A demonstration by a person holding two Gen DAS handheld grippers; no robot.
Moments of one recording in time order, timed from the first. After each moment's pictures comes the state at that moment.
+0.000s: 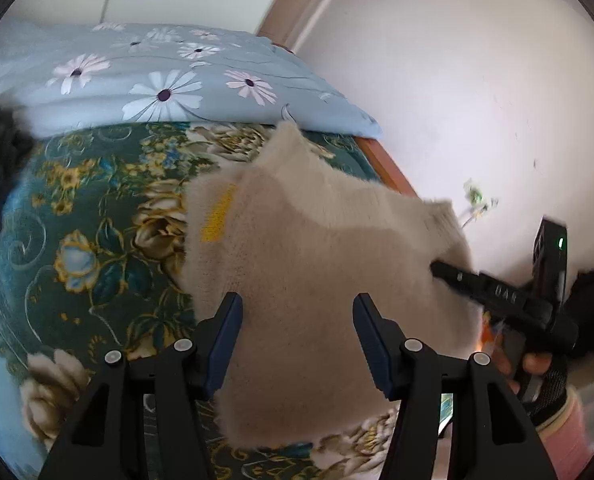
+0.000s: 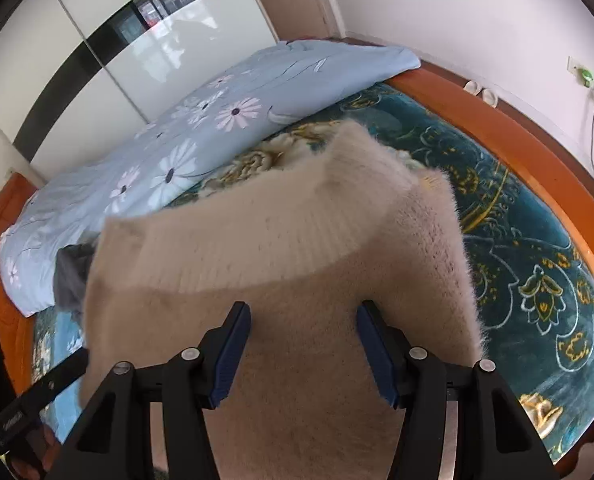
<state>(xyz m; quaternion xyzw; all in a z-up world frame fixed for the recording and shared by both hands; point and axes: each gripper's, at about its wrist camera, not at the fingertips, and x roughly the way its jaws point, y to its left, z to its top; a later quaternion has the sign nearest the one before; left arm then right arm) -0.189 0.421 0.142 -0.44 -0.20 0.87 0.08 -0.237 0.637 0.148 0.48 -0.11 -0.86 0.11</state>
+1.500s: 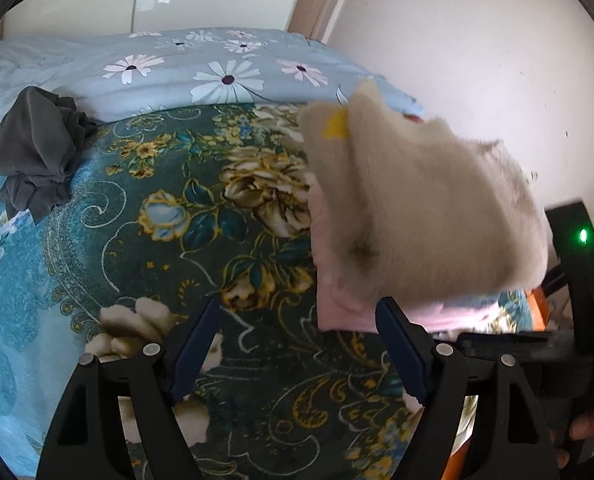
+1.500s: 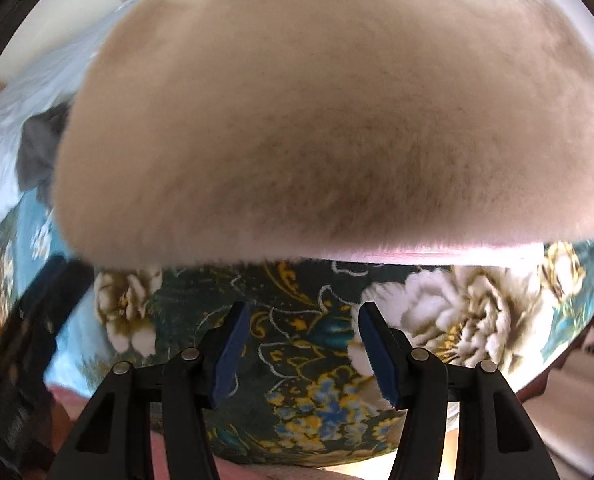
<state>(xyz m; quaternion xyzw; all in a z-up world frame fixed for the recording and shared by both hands) -0.104 0.379 0.099 -0.46 -0.15 0.87 0.02 -0.130 0.499 0.091 0.65 -0.01 -0.76 0.06</state>
